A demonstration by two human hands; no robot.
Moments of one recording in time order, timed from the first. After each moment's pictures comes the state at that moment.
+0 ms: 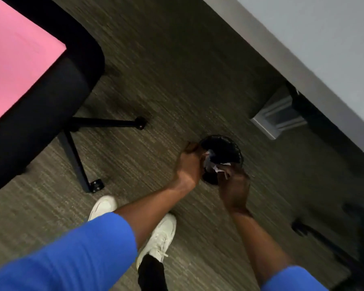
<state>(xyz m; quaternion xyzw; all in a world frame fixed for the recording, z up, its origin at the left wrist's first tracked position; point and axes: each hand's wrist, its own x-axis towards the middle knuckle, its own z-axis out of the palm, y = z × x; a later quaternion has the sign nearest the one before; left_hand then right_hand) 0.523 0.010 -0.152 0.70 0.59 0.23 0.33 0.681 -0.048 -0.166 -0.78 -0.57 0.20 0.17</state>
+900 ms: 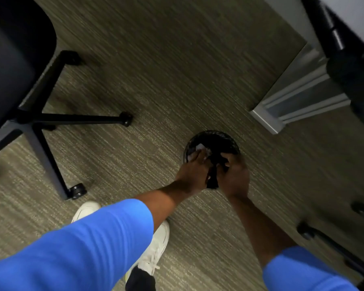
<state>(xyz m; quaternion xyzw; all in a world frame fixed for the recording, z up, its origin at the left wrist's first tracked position) 0.587 0.008 -0.281 0.78 0.49 -0.02 0.38 0.728 -0.011 -0.238 -0.81 -0.53 0.24 0.10</state>
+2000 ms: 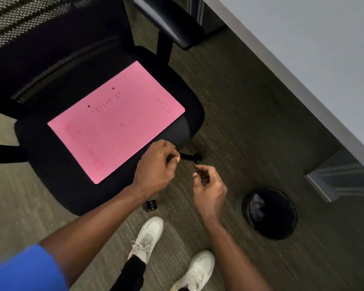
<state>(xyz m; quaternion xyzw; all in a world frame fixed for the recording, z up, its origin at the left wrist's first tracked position) 0.209 0.046 -0.028 0.61 0.71 0.23 0.25 0.378 0.024 -0.056 -0.69 -0.55 0.34 0.32</state>
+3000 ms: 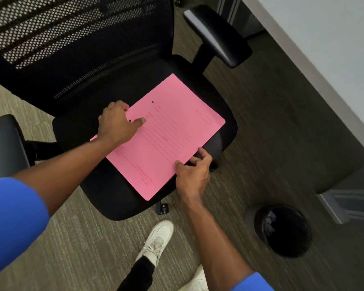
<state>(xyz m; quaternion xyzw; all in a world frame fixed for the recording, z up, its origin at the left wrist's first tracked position) -0.007 0.110 -0.007 0.42 0.87 0.14 0.20 0.227 0.055 -0.029 -0.70 -0.39 0.51 0.32</state>
